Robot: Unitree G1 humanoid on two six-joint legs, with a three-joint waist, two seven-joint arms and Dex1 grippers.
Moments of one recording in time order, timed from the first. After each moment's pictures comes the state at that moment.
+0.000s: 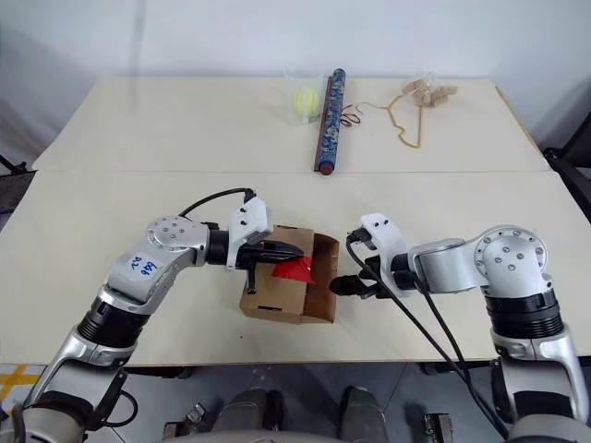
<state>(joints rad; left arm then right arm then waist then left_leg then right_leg) -0.64 0.52 -0.28 -0.14 -0.25 0.60 -0.93 -0.68 -0.74 0.08 -0.13 1.71 1.54 -0.44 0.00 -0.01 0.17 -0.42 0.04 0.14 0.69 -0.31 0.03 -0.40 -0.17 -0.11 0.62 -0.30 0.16</state>
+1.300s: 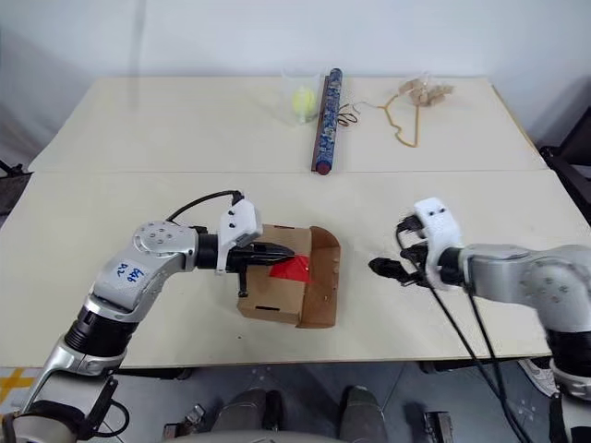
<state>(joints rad) -0.58 0.57 -0.22 -0.19 -0.27 0.61 -0.93 -0.47 -0.92 -0.14 -0.17 1.50 1.34 -0.04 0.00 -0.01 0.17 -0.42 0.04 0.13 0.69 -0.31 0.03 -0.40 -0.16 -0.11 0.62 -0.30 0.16</state>
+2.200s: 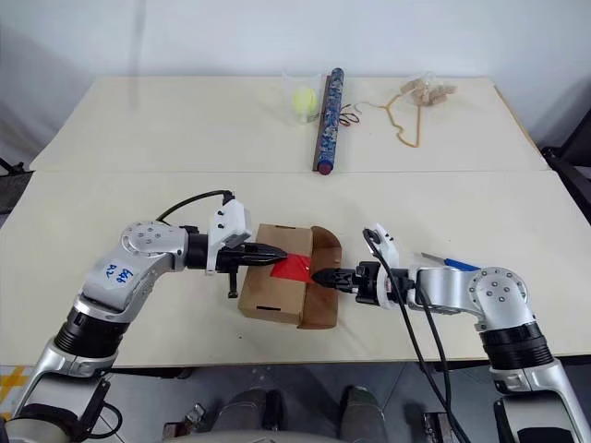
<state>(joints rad) -0.58 0.60 -0.20 -0.18 -0.28 0.59 -0.98 -0.47 -0.66 0.09 0.01 1.81 1.18 -0.19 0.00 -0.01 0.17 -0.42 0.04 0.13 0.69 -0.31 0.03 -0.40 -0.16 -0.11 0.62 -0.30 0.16</state>
